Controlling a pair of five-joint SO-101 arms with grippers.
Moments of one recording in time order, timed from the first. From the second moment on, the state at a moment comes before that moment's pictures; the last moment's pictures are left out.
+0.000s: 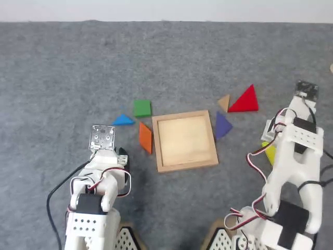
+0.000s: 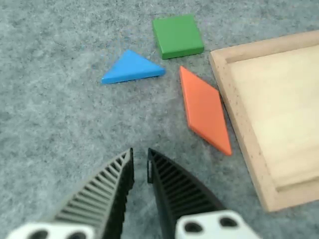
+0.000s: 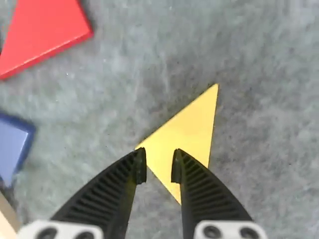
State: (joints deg) left arm -2.3 -91.9 97.8 55.1 5.1; right arm 18.8 -11.3 38.4 52.5 0.5
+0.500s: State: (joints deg) left arm -2.3 -91.9 97.8 55.1 5.1; right arm 6.5 -1.8 41.3 61.1 30.9
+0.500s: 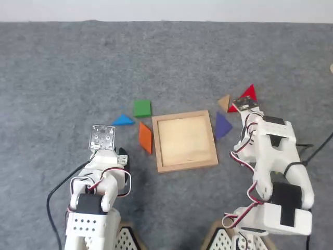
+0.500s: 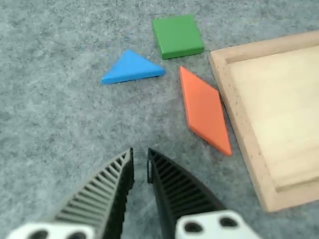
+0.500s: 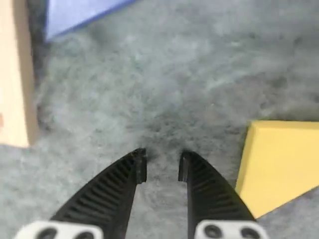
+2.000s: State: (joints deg) left arm -2.3 -91.9 97.8 55.1 5.1; right arm 17.6 -5.9 32.6 53.4 -1.5
